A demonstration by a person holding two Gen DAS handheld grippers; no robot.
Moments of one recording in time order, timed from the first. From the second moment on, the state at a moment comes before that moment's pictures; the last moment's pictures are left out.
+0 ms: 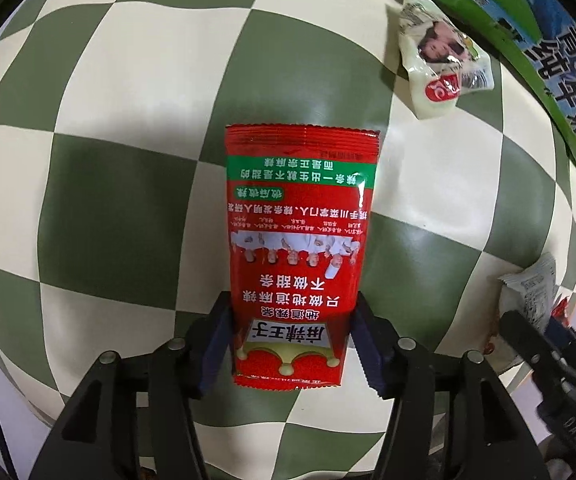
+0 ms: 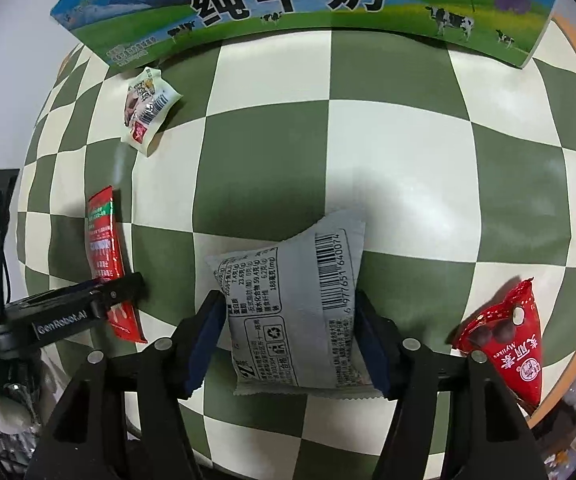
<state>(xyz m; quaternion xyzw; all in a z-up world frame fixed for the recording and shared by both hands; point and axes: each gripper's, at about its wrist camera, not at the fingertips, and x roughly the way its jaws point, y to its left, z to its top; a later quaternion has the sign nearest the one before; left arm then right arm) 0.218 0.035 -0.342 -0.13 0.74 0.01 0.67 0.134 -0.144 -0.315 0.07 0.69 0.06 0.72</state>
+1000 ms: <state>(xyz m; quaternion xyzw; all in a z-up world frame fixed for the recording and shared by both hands) 0.346 -0.046 -0.120 -0.06 0.59 -0.14 0.79 0.188 -0.210 -0.148 0.17 0.55 0.10 0.81</state>
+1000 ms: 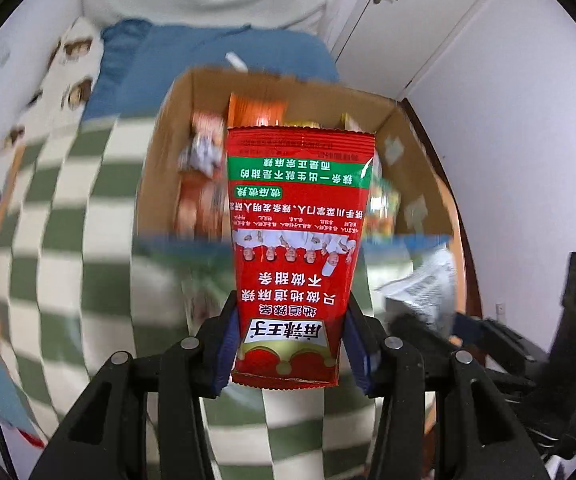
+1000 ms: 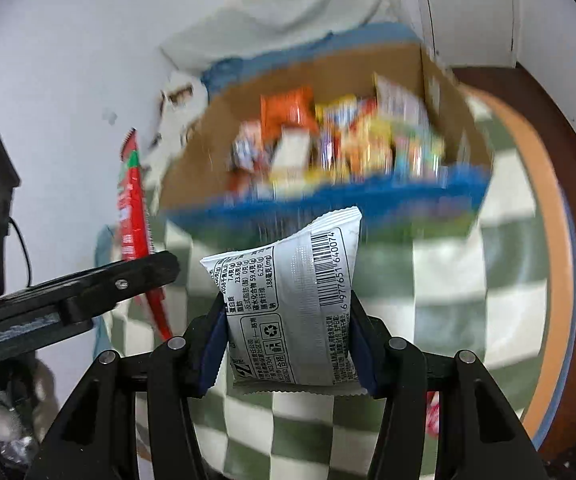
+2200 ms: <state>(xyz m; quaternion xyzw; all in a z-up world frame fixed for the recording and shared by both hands) 0.516 -0.037 -0.227 -0.03 0.68 -0.04 0.73 0.377 -0.241 -0.230 0.11 0.64 0.01 0.76</state>
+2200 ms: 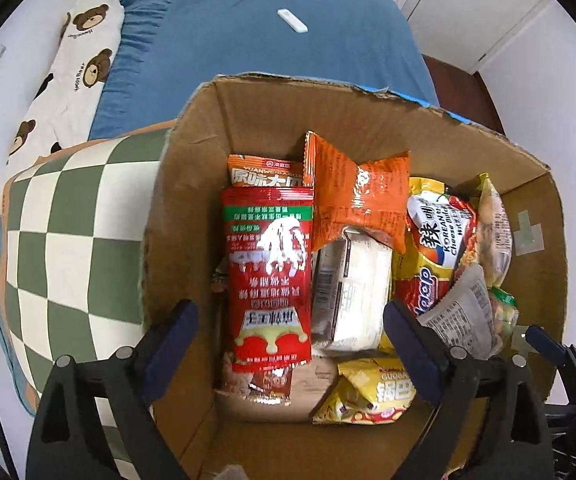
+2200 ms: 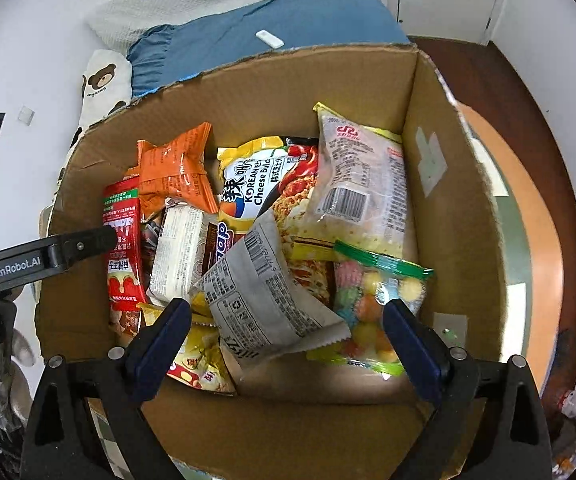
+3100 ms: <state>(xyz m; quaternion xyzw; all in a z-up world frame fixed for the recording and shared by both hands) 0.354 -0.040 -0.101 0.00 0.51 -0.04 0.86 0.254 -0.228 -0.103 0.05 0.51 0.01 0.86</state>
